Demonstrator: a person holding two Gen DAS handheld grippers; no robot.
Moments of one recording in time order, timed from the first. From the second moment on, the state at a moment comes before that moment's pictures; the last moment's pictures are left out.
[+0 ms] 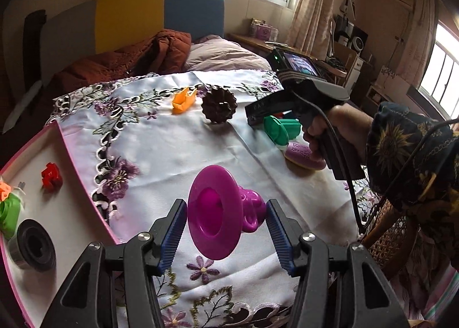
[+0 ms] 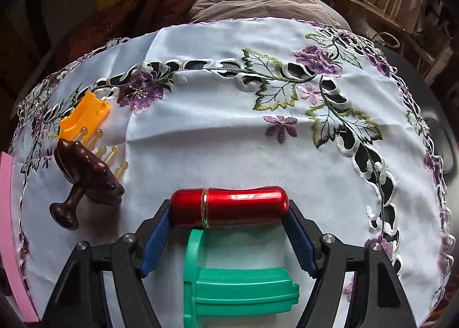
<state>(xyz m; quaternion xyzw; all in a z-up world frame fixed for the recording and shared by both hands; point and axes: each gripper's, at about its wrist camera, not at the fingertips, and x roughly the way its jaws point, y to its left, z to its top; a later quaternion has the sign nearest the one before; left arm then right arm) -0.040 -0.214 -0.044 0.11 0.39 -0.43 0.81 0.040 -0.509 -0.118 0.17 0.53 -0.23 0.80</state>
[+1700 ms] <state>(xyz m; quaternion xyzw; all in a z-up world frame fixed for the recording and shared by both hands) 0.137 -0.062 -0.060 -0.02 0.45 -0.19 0.87 0.043 -0.507 -0.117 0.15 0.53 -0.23 0.80</state>
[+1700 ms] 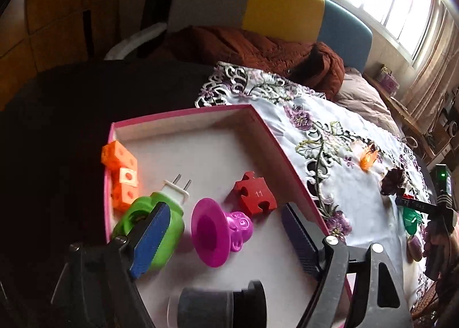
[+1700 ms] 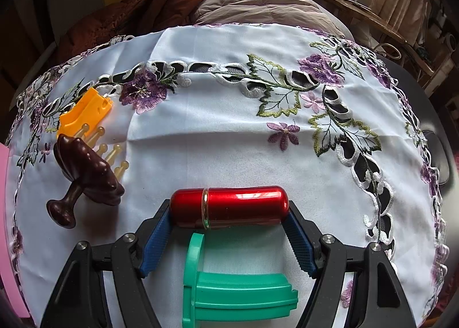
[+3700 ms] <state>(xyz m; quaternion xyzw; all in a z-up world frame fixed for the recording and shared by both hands) 0.027 -0.047 -0.033 0.00 0.41 -0.20 0.89 0.038 -0.427 -0.019 0.12 0.39 -0.13 0.90</state>
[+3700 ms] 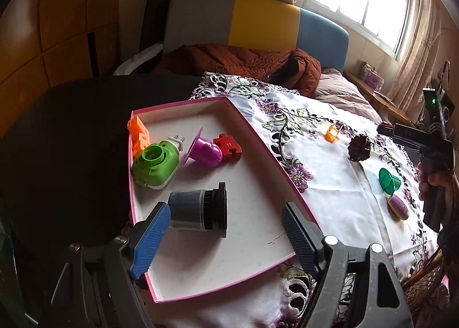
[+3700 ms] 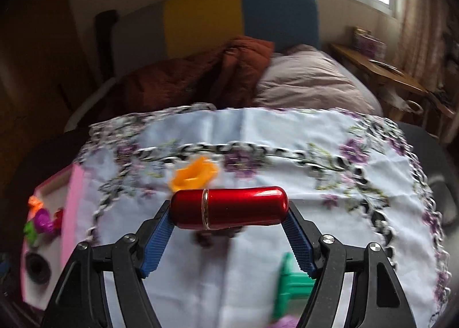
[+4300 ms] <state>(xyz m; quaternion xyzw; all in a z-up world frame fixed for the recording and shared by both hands) 0.039 0.008 -0.033 -0.06 0.41 -0.15 0.90 0.079 -0.199 -0.022 0.05 0.42 0.12 0.90</state>
